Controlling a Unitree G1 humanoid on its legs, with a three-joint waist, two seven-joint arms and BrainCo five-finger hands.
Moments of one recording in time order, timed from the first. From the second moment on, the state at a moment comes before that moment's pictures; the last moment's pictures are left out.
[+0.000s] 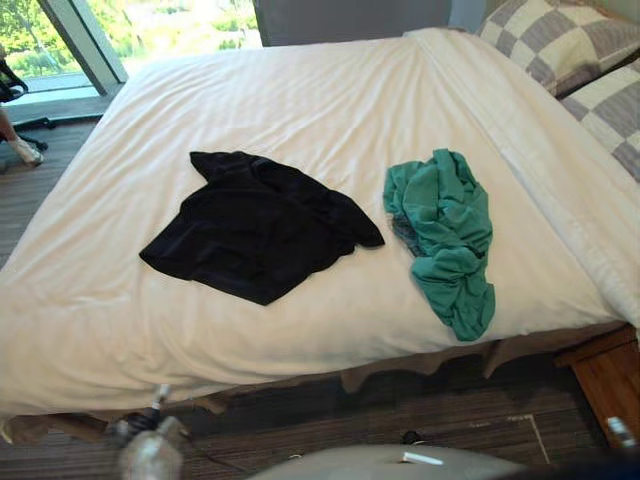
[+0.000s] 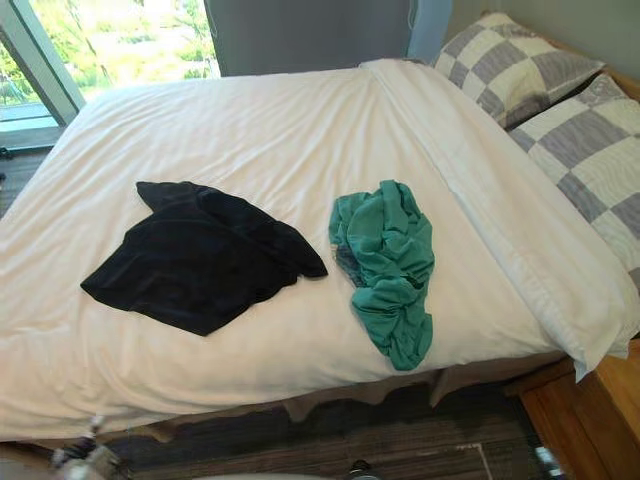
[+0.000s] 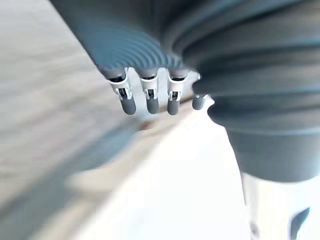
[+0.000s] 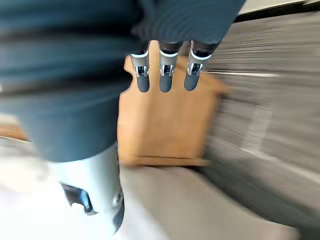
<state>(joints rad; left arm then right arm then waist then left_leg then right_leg) 0.15 0.32 0.53 0.73 -0.56 0.00 0.33 0.19 -0.38 -0.78 0.90 0.46 -0.24 -0.14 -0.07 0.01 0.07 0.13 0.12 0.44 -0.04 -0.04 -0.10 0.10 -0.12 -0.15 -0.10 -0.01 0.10</state>
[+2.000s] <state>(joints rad) -0.90 0.72 -0.11 0.54 0.72 0.54 -0.06 -0.41 -0.56 -0.05 -0.31 0.10 -0.17 -0.01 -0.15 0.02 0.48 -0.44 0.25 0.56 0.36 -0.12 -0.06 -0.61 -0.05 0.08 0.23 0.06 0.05</state>
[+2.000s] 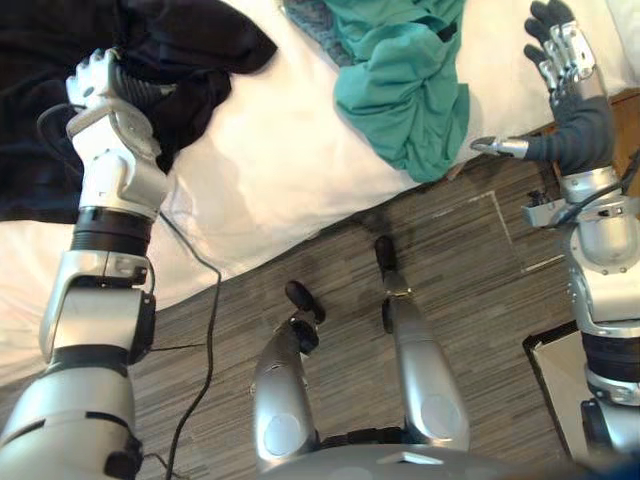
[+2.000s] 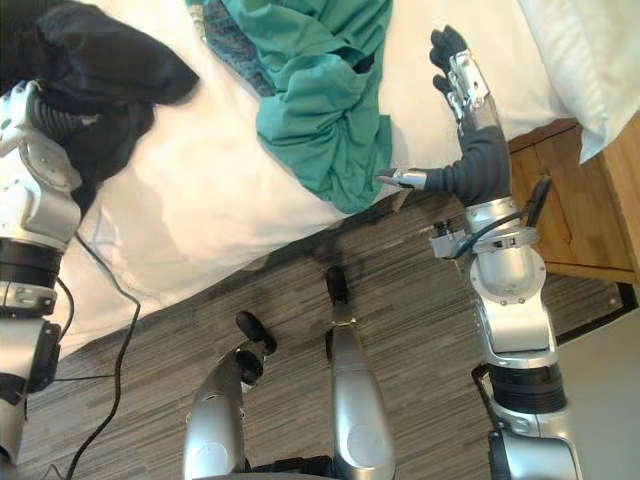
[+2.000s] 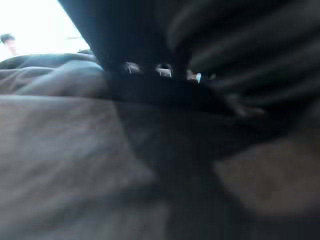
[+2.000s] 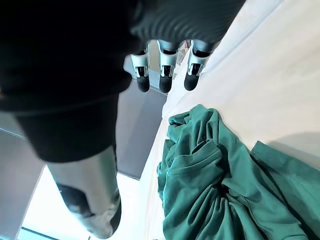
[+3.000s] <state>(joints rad) -0.25 0.51 0.14 0.23 0.02 -0.19 -0.13 -0.80 -0.63 0.25 0.33 -0.30 0.19 -0.10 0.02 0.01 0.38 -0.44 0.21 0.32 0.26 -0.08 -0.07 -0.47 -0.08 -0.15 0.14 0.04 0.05</state>
